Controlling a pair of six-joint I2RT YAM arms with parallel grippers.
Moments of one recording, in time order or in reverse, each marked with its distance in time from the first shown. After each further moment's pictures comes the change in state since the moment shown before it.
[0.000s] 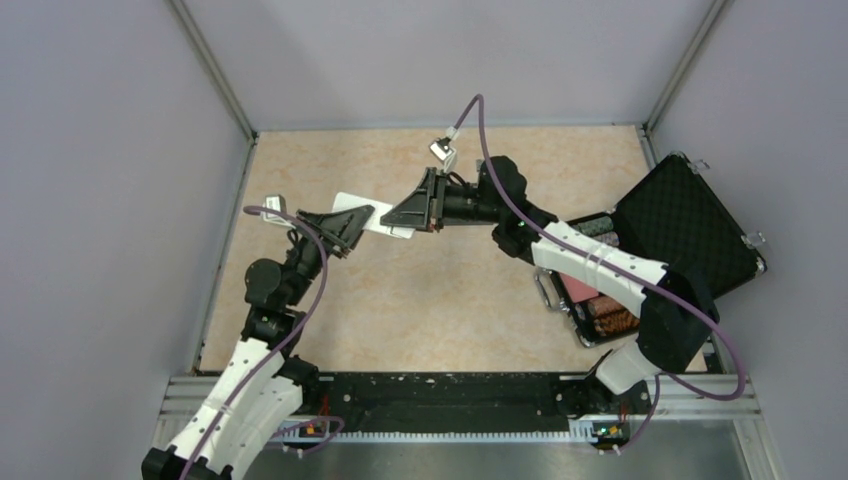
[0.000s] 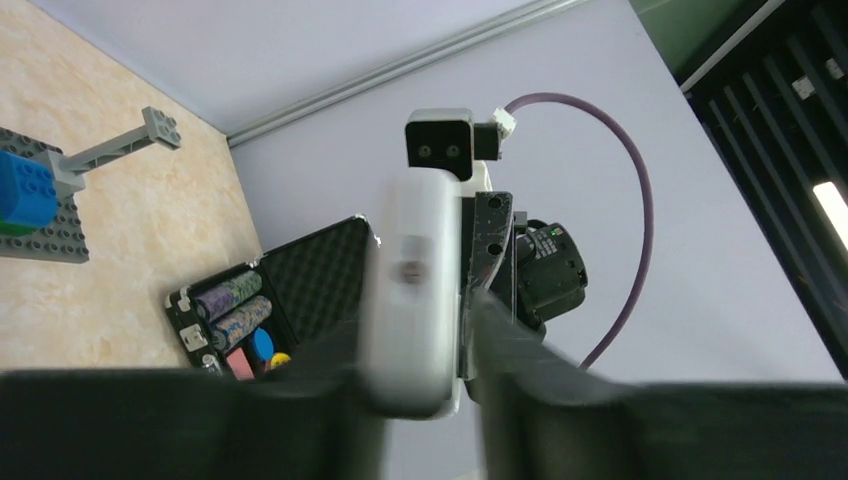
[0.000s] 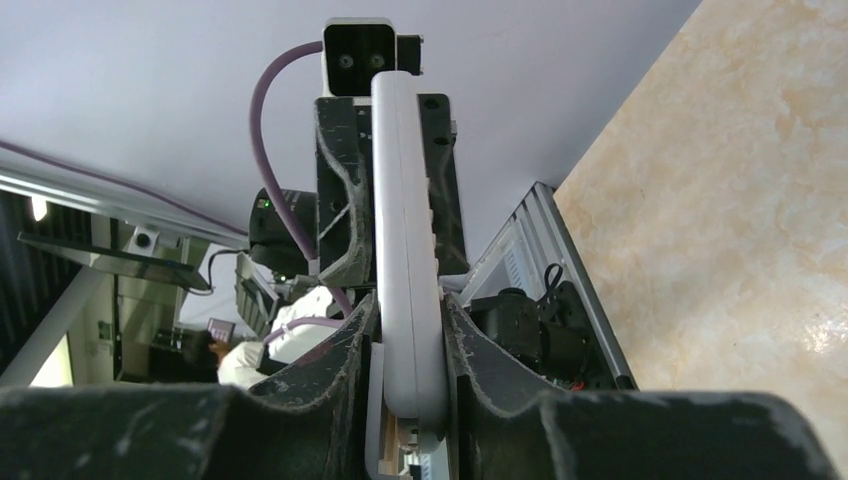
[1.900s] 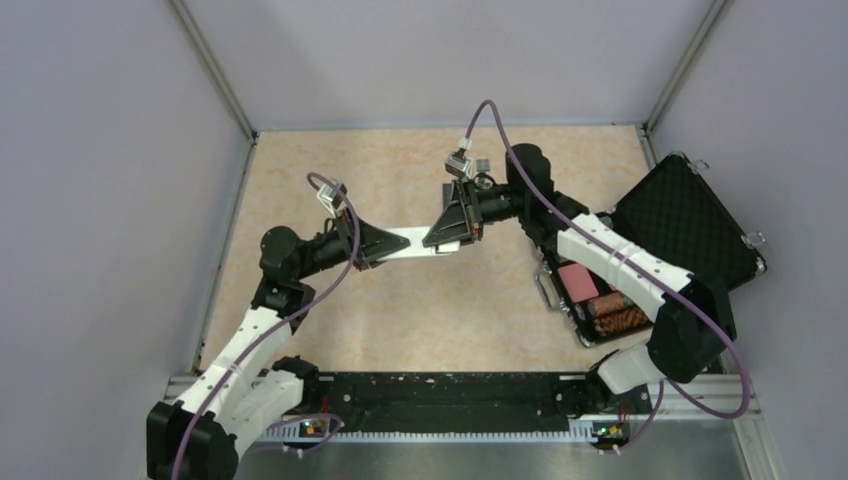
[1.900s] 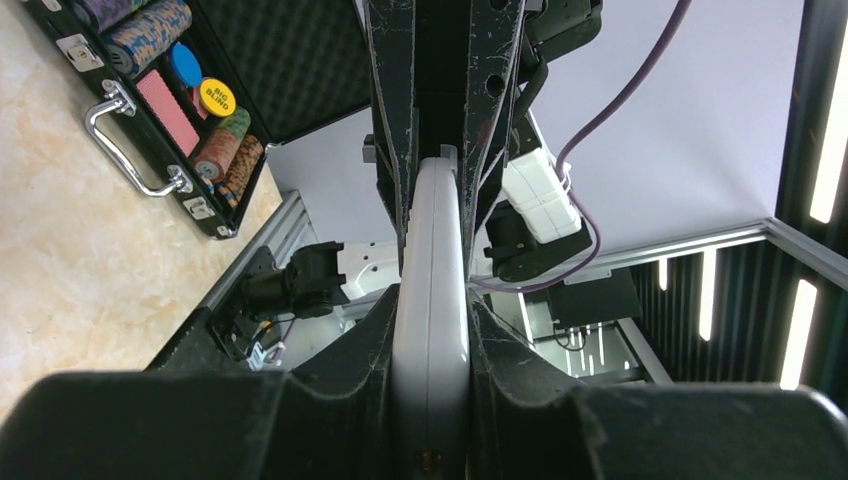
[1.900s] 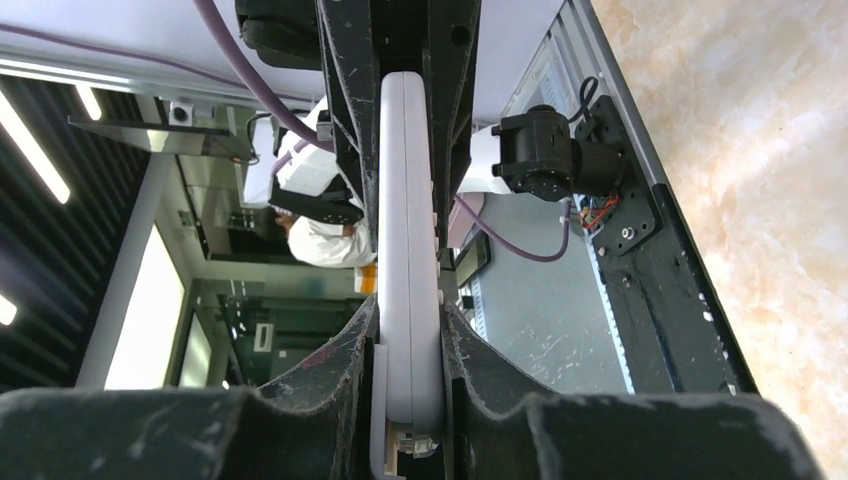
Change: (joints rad) left arm 0.002 0.227 0.107 -0.025 0.608 -0.100; right arm -0.165 -0.074 -0.013 -0.320 -0.451 -0.048
